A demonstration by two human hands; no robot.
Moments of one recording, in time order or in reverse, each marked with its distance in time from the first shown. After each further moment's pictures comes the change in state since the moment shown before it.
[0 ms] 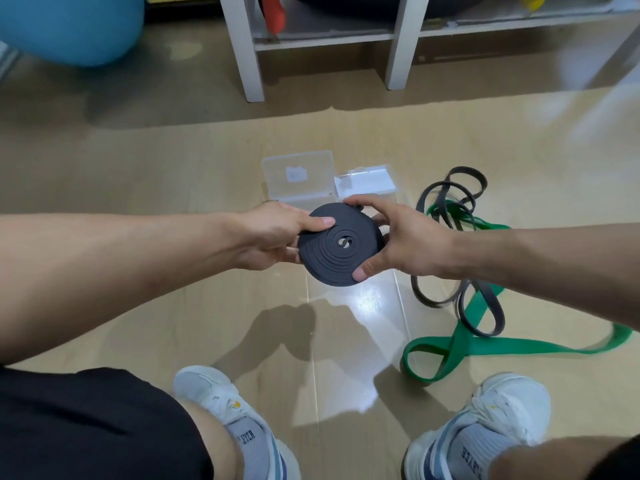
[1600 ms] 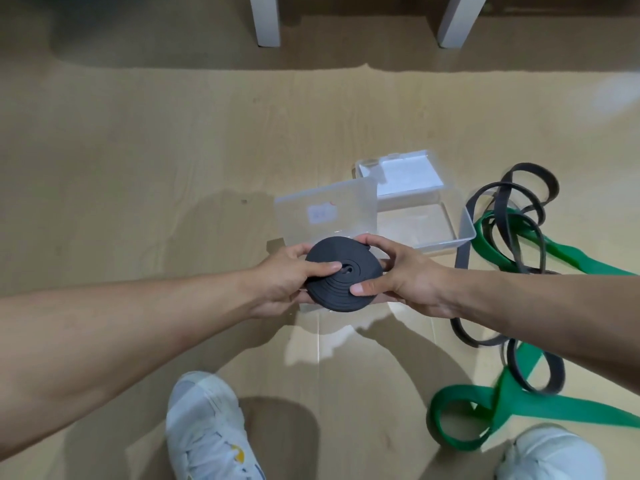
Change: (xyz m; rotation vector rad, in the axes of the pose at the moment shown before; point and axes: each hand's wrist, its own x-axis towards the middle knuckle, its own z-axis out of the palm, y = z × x) left_hand 0.131 -0.098 -0.030 -0.371 -0.020 -0.143; right_hand 0.136 0.092 0.048 0.665 -0.184 0.356
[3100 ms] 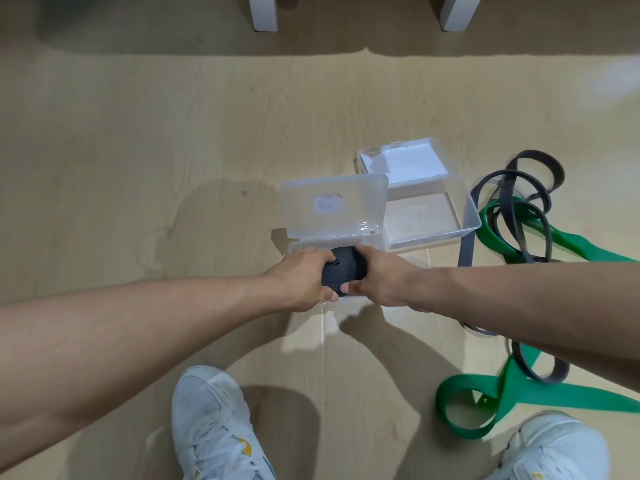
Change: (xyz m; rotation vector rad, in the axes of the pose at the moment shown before) left_hand 0.023 -0.014 -0.005 1.336 0.046 0.256; right_hand 0.027 0.009 0.031 -0.875 0.179 0.066
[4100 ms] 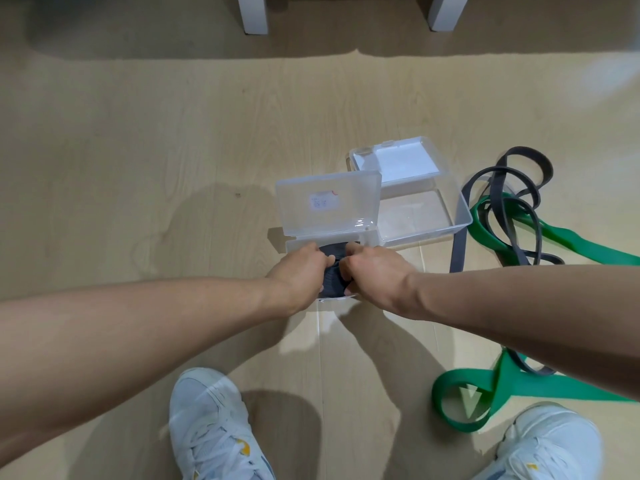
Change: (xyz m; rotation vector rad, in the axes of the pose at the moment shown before) left_hand 0.012 0.004 0.011 0.154 0.056 0.029; right_hand -0.001 0.000 0.000 -0.739 0.125 -0.351
